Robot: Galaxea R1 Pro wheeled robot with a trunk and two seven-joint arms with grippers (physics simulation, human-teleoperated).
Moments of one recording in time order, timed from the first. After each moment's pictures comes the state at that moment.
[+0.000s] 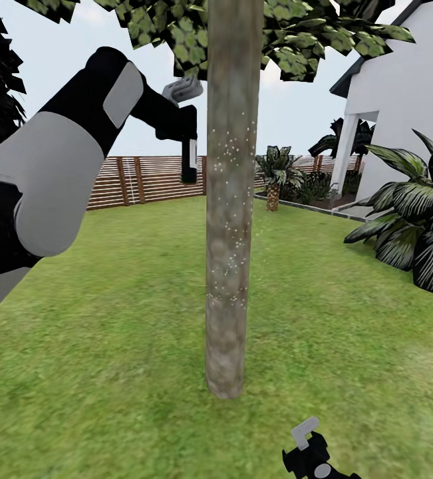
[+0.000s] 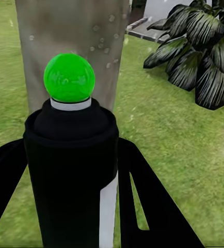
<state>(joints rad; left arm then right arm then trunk) -1.97 -0.15 -0.06 -0.35 0.24 0.99 -0.22 -0.57 0.01 0.32 0.06 0.13 -0.22 -0.14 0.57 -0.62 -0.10</state>
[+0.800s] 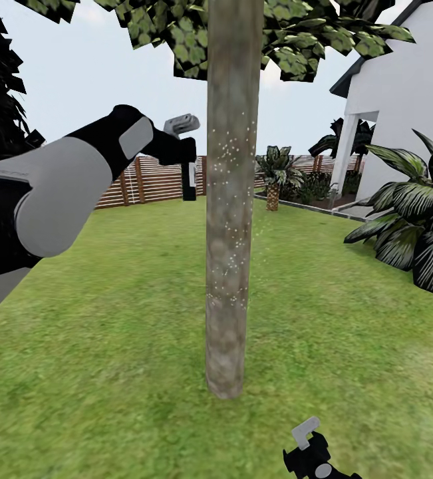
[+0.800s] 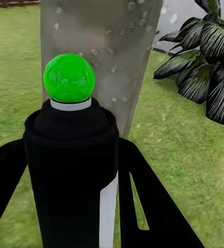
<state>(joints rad) -1.97 -0.15 -0.07 -0.05 0.24 0.66 -0.22 -0.57 0.01 0.32 0.06 0.14 -0.22 -0.14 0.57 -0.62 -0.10</state>
